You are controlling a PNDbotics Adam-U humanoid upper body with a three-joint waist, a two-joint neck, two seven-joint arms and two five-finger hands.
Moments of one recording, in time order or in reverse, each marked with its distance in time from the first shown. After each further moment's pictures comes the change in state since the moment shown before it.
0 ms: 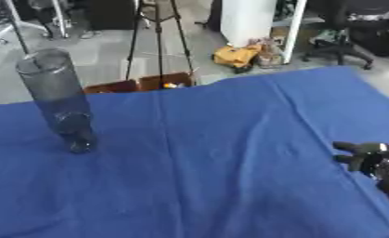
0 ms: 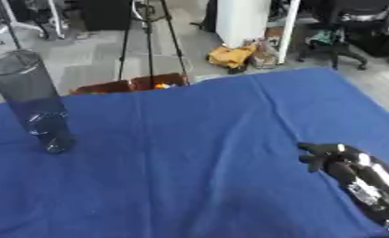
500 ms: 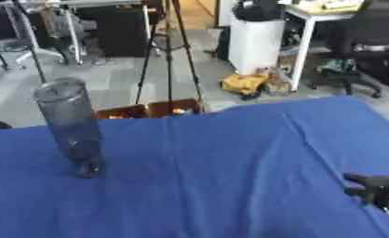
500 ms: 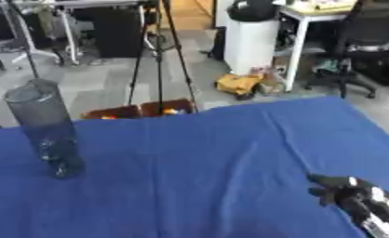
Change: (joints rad) left arm 0.001 0.024 -0.021 0.040 0.188 -0.046 0.035; right arm -0.005 0.000 0.000 0.000 0.002 0.002 0.002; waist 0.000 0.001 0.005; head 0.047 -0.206
